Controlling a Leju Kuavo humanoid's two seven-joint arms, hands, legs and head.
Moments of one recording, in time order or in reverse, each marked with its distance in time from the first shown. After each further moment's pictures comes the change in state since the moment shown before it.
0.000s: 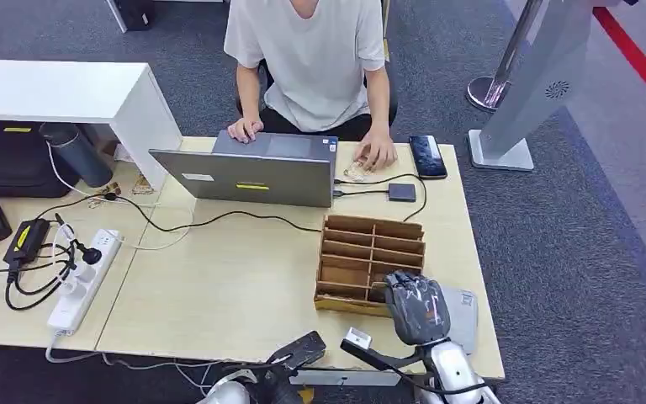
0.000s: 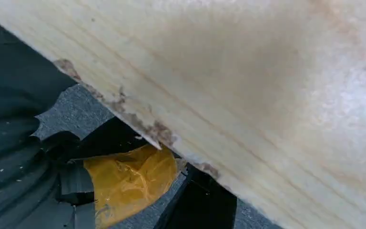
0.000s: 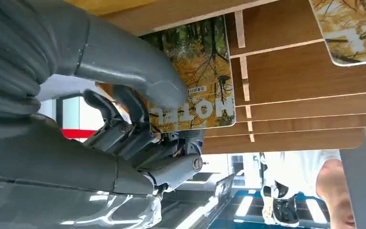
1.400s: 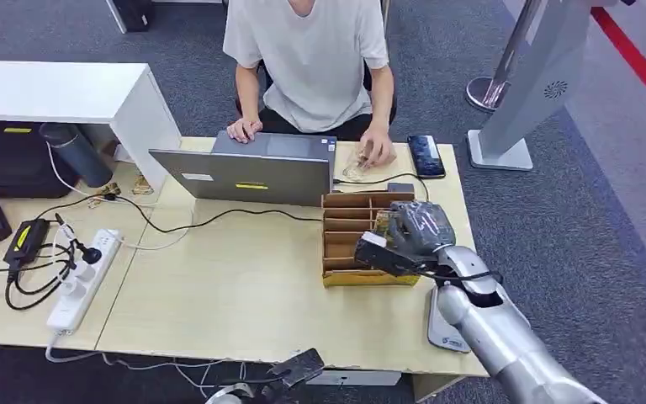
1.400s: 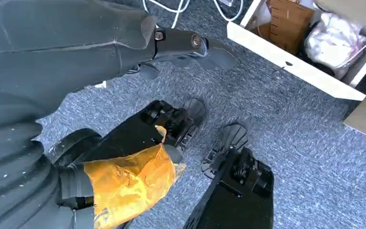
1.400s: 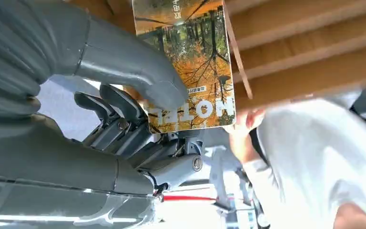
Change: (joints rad) left arm 0.044 0.017 -0.001 -0.013 -0.094 -0.048 0.056; right arm -0.440 -0.124 0.184 0.083 -0.540 0.441 0.019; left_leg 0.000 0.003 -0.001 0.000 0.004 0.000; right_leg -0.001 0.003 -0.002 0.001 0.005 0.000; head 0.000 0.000
